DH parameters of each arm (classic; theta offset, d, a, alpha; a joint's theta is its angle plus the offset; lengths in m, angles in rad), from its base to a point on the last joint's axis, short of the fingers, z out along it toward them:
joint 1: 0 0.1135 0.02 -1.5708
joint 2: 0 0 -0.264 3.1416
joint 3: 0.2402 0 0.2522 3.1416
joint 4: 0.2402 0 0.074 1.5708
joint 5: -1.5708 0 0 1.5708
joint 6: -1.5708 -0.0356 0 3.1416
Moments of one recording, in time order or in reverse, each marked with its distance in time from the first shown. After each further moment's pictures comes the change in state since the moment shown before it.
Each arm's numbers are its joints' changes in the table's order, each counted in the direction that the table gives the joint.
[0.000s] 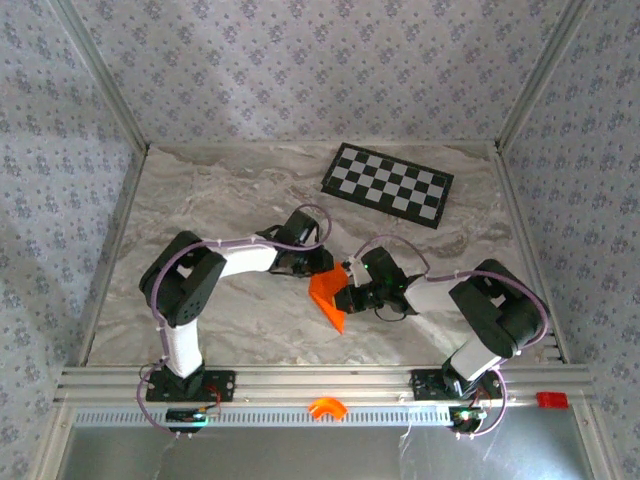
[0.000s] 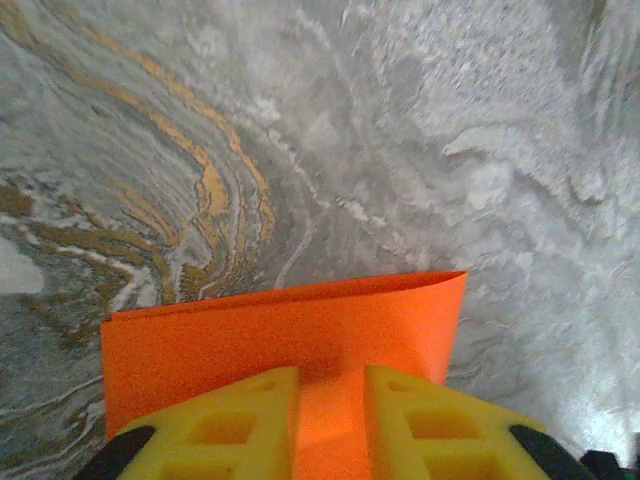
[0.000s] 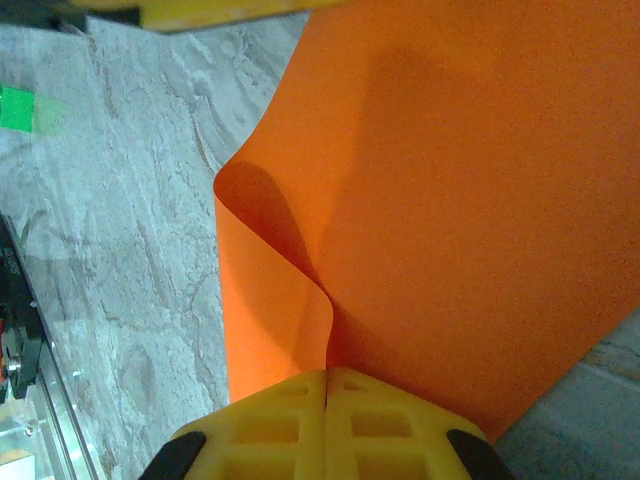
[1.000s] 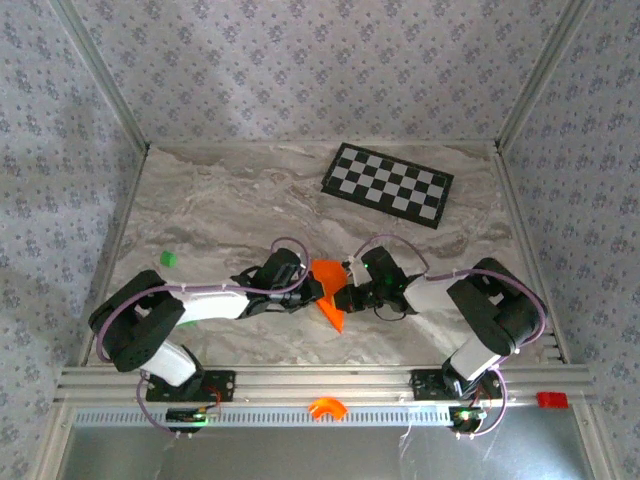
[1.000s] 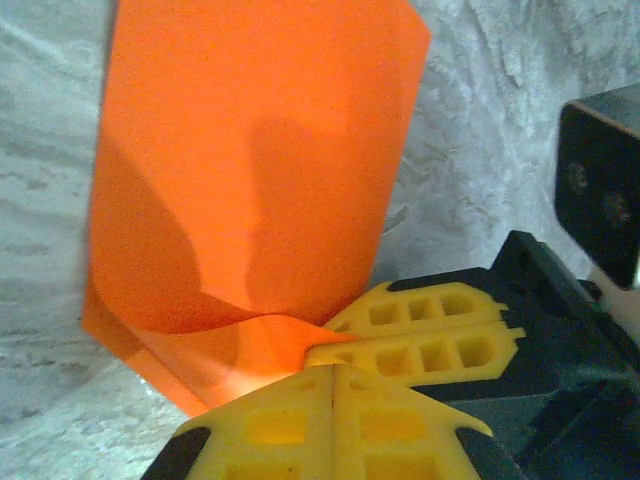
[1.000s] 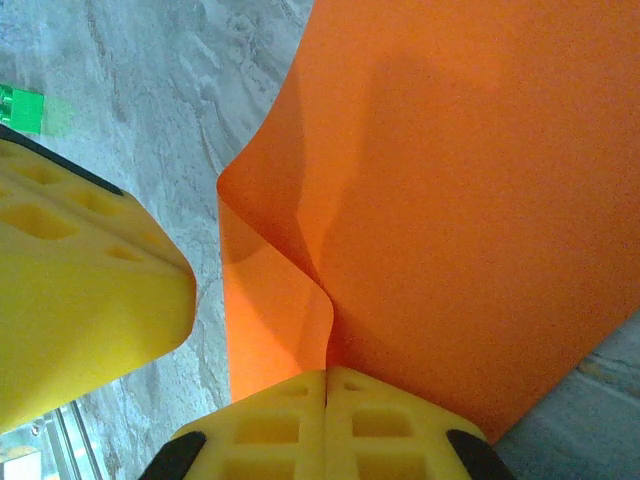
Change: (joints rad) left arm -0.144 -0.335 -0.452 -0.344 0.060 0.351; right arm -0.004 0.015 0.001 -0.023 0.016 0.000
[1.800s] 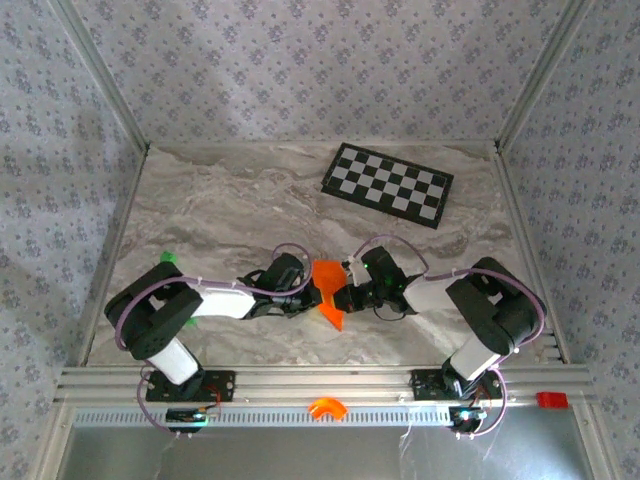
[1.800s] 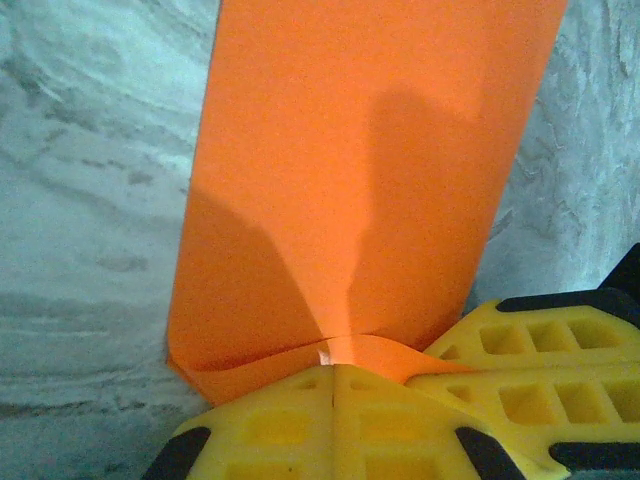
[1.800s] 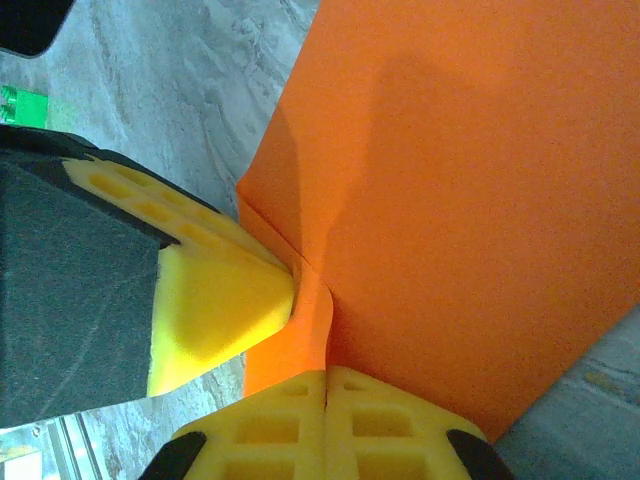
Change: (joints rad) left arm 0.000 0.097 -0.016 -0.024 0.004 -0.010; right arm 0.000 0.006 -0.001 -0.015 0.004 0.000
